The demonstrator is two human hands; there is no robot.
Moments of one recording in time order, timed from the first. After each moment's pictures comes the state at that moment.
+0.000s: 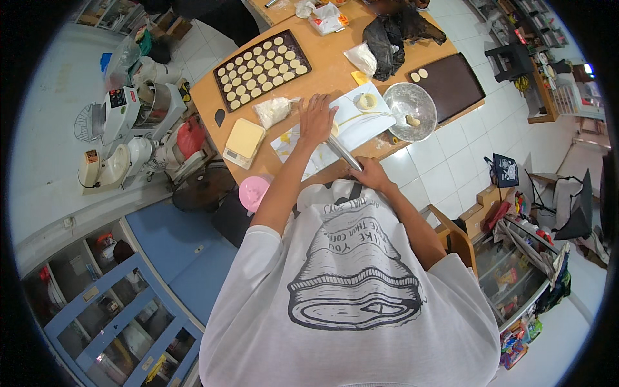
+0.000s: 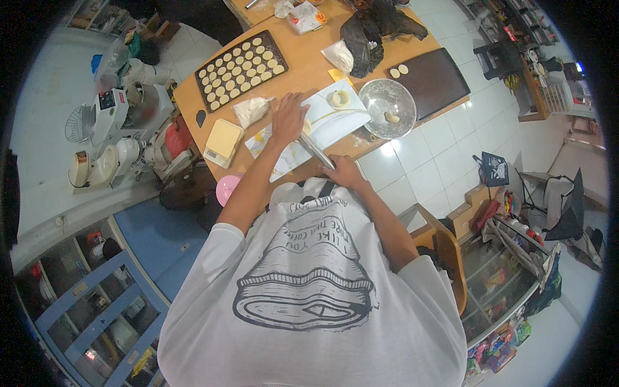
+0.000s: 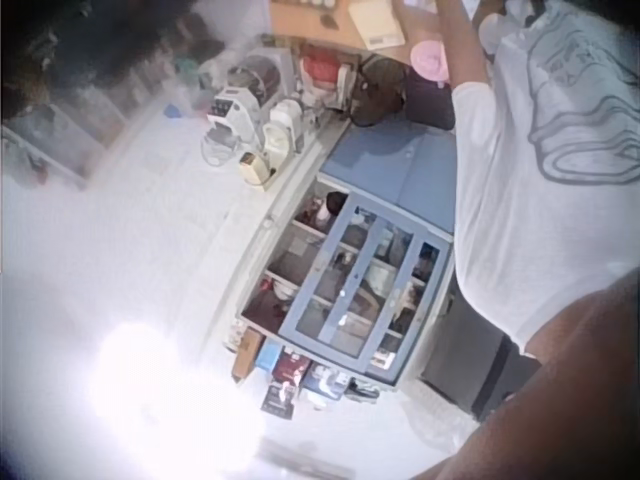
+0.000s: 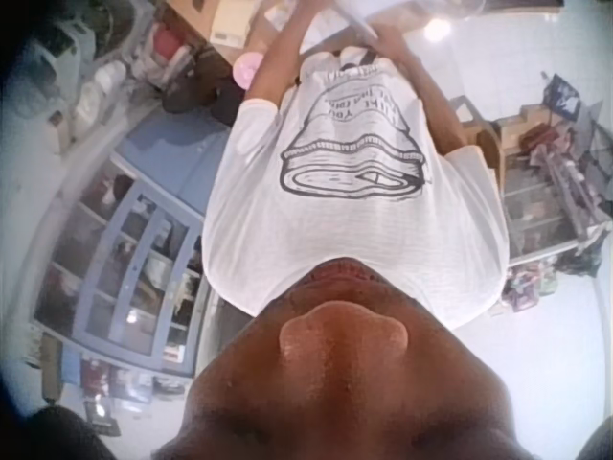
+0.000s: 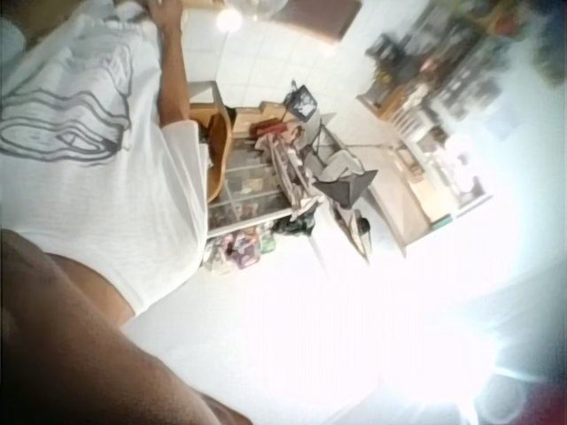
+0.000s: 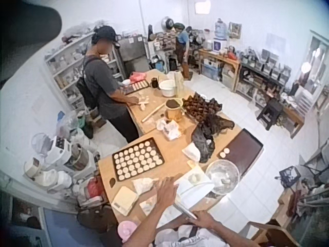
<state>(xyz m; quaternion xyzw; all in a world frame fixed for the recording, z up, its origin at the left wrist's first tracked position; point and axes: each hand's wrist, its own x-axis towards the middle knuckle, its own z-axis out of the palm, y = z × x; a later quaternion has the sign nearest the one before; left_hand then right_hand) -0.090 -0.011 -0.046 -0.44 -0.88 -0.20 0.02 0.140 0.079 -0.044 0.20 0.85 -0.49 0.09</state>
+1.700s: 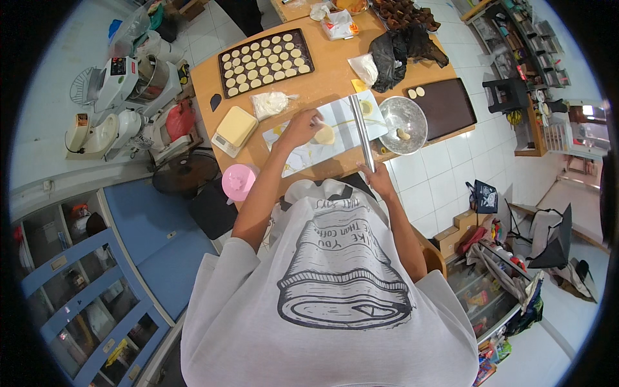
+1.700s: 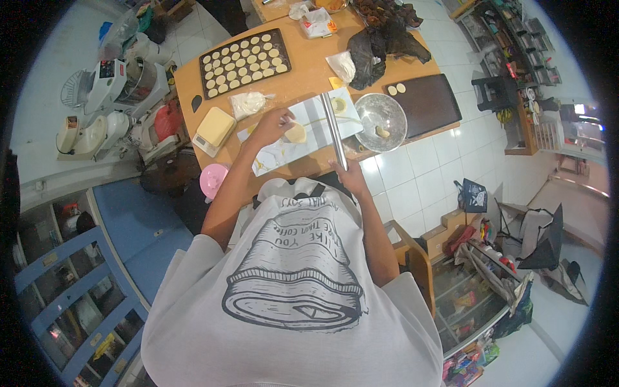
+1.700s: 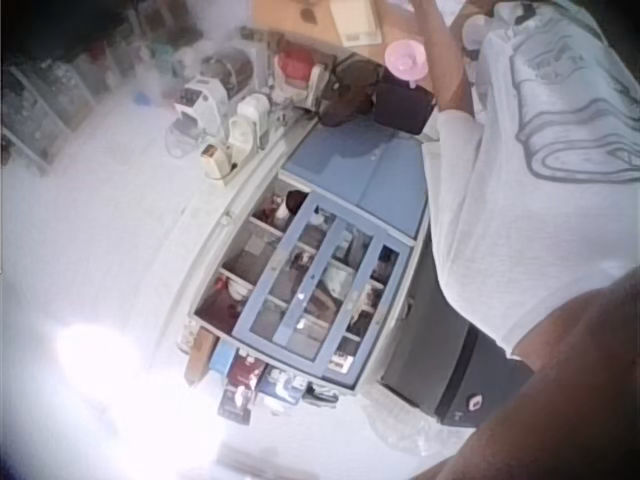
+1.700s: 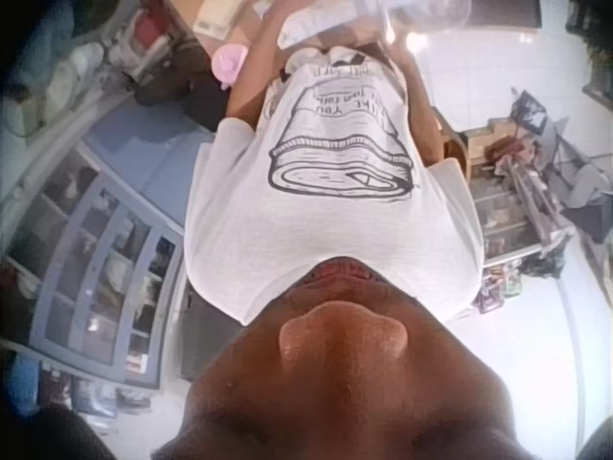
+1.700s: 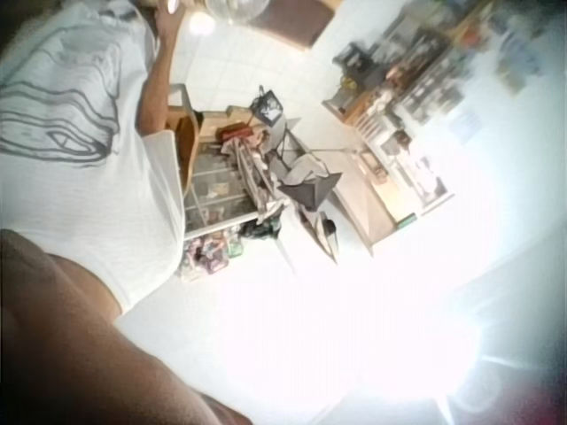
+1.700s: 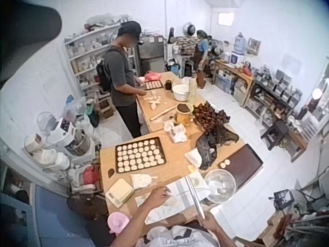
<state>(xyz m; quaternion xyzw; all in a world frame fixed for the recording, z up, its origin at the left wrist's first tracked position) -0.094 -0.060 -0.008 -0.36 -0.79 -0.43 -0.27 0.167 0.120 -0.015 0.33 0.72 -0.60 0.09</state>
